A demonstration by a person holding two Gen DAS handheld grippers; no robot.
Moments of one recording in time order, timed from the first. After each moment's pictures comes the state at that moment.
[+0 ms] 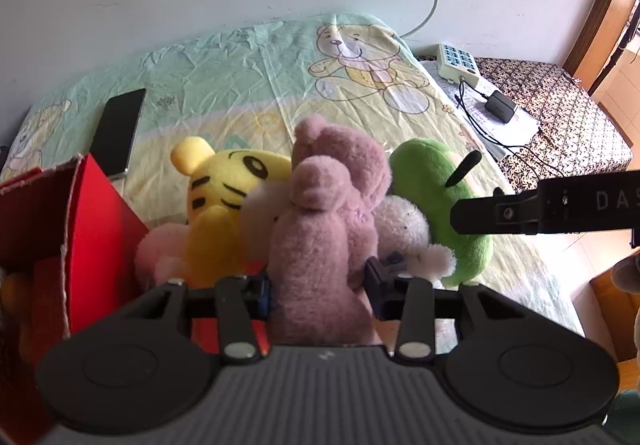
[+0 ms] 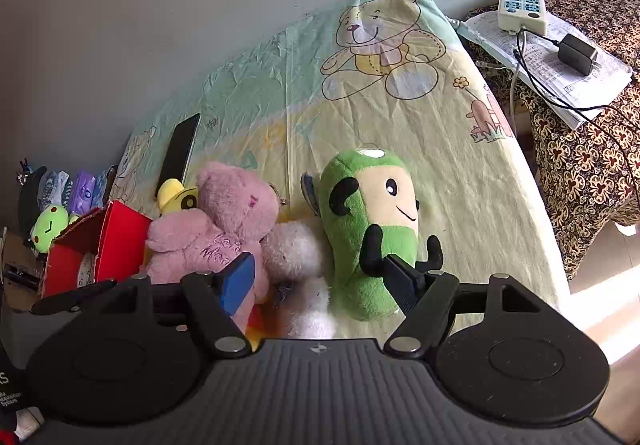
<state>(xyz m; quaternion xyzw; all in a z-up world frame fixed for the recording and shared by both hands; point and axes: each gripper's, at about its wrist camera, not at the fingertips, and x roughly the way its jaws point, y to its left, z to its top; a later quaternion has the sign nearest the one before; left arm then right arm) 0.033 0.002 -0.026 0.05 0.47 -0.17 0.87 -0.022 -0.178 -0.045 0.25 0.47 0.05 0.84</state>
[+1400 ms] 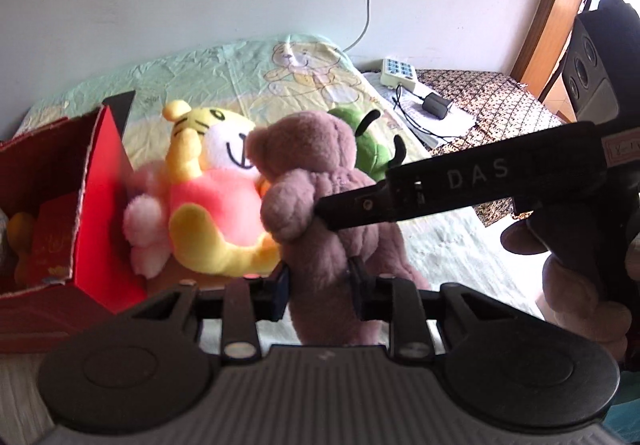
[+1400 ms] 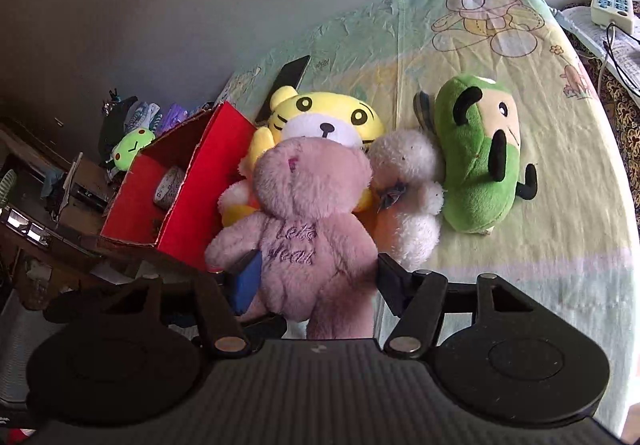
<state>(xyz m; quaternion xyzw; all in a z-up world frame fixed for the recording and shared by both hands) -0.095 0.017 0.002 0.04 0.41 -0.22 0.88 -0.081 -0.131 -0.024 0.23 0.43 0.20 0.85</state>
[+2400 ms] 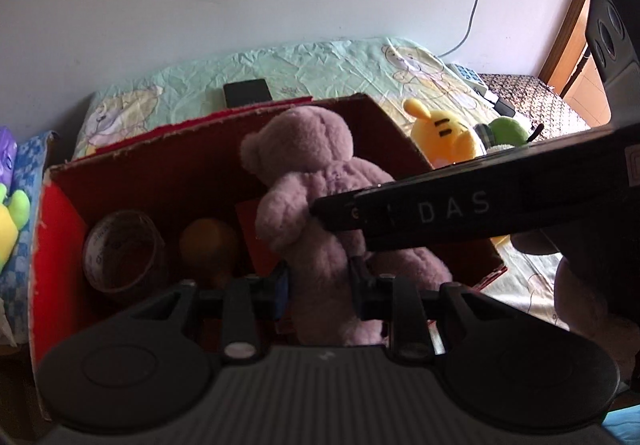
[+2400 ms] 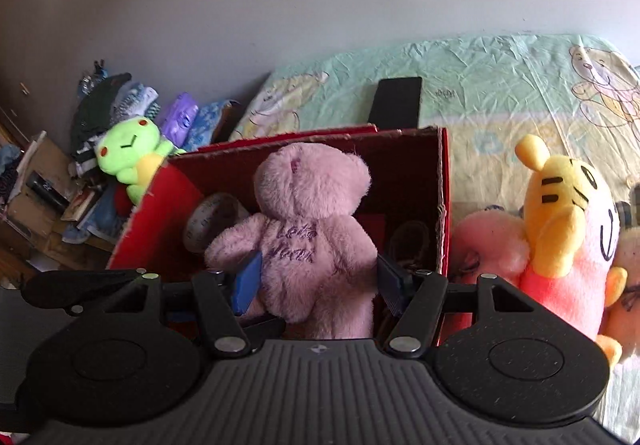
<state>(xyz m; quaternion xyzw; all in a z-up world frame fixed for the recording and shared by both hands) 0.011 0.258 -0.018 0.05 0.43 -0.23 0.87 0.015 0.126 -0.024 0.12 0.44 0.12 0.88</state>
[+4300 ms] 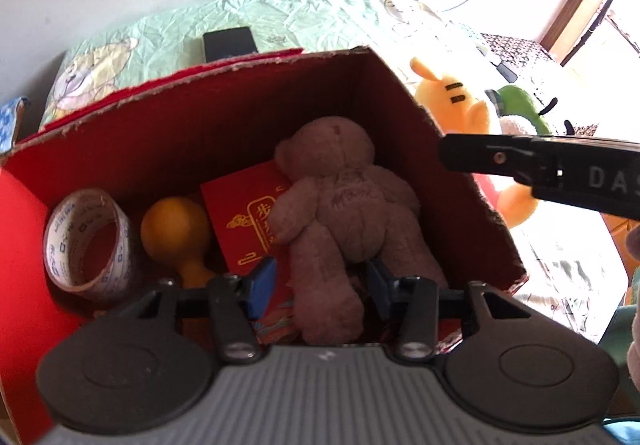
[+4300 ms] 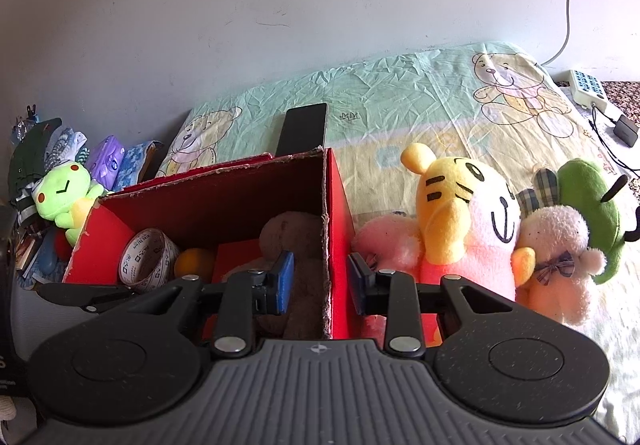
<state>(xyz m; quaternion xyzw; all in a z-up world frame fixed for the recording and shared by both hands) 0.047 0.238 -0.035 0.04 0.51 -0.23 0.83 -0.017 0.088 0.000 0.14 0.40 0.02 0.91</state>
